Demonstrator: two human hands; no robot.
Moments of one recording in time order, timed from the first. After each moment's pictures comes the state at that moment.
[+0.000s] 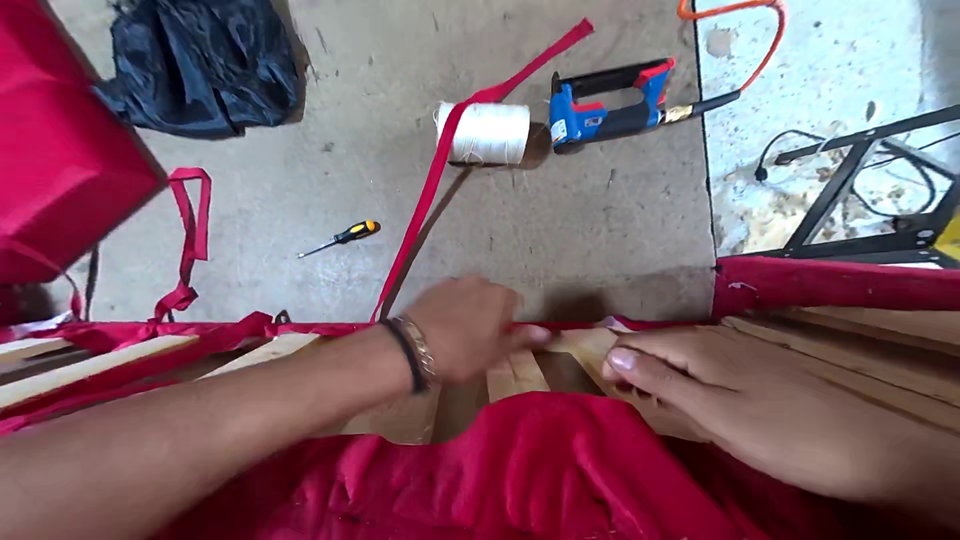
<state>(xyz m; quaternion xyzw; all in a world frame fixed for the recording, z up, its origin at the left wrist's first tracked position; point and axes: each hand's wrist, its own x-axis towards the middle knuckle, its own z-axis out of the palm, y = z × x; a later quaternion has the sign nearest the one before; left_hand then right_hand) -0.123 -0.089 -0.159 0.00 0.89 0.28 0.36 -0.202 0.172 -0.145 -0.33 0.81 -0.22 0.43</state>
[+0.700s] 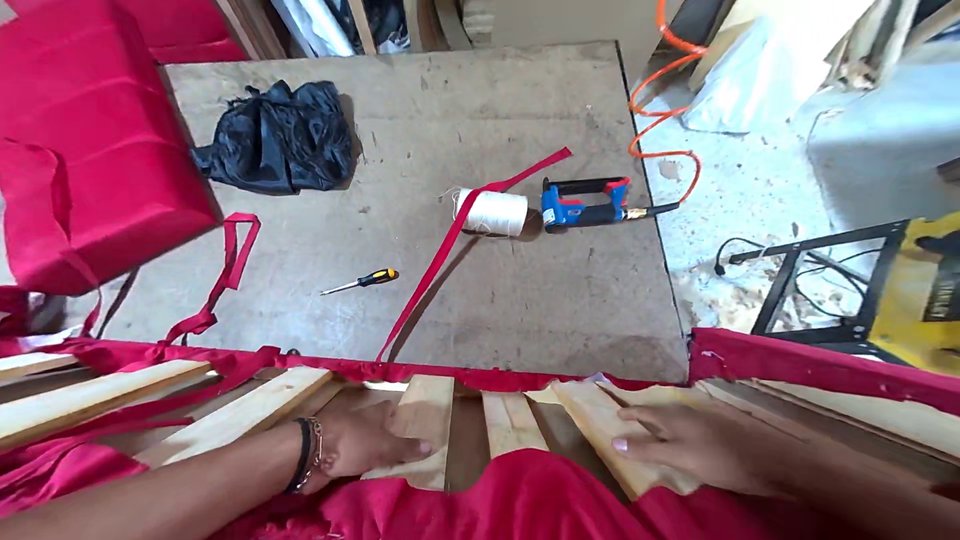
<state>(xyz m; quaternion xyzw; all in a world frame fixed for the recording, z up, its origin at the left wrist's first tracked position) 0.012 -0.135 -0.147 -0.33 0.63 0.46 0.53 -0.202 0.222 -0.180 -0.21 0.75 -0.01 0.62</state>
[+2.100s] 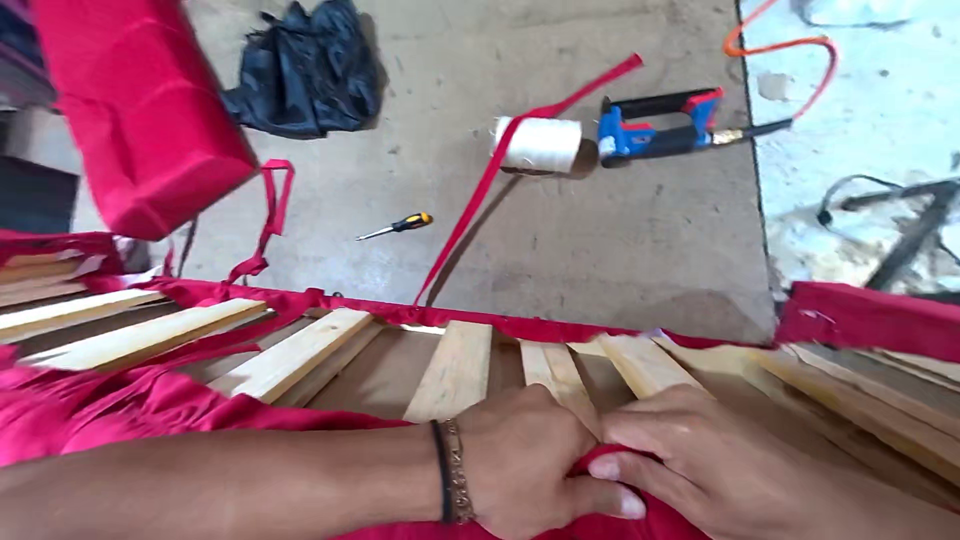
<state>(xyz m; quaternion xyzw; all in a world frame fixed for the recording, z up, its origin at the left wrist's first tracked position) -0.011 -0.040 -0.118 0.08 0.80 0.48 0.37 -0.119 0.162 -0.161 -0.59 0.66 -0.35 0.29</state>
